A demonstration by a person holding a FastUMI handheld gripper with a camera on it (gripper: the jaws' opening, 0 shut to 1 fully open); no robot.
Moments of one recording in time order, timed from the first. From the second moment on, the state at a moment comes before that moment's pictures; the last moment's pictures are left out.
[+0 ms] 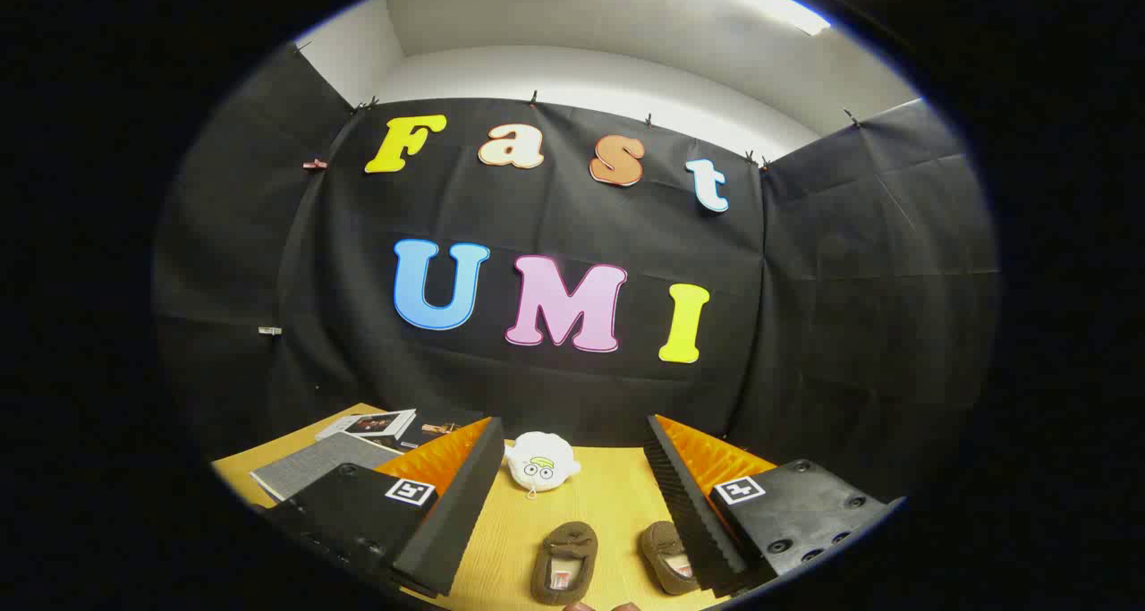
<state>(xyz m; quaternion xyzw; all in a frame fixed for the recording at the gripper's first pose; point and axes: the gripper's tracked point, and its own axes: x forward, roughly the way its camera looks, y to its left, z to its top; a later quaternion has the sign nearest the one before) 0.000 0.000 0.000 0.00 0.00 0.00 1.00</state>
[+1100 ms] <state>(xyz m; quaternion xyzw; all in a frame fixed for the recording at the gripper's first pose) 0.033 -0.021 -0.038 0.04 0.06 0.02 1.00</state>
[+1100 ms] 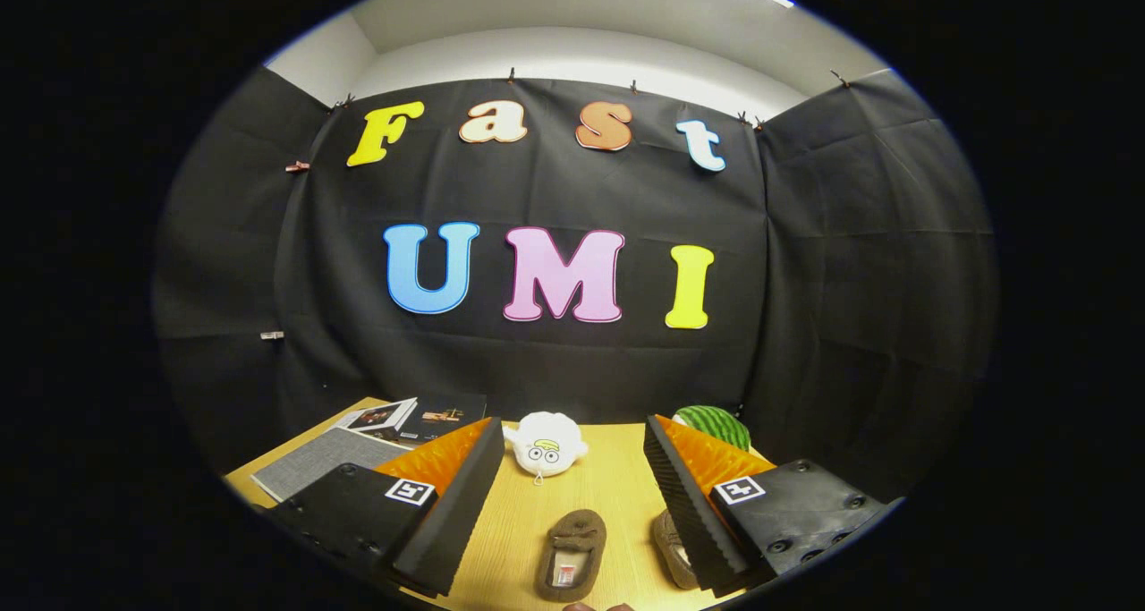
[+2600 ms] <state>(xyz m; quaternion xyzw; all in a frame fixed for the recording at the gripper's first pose) 0.006 0.158 -0.201 0.38 0.37 0.38 0.76</state>
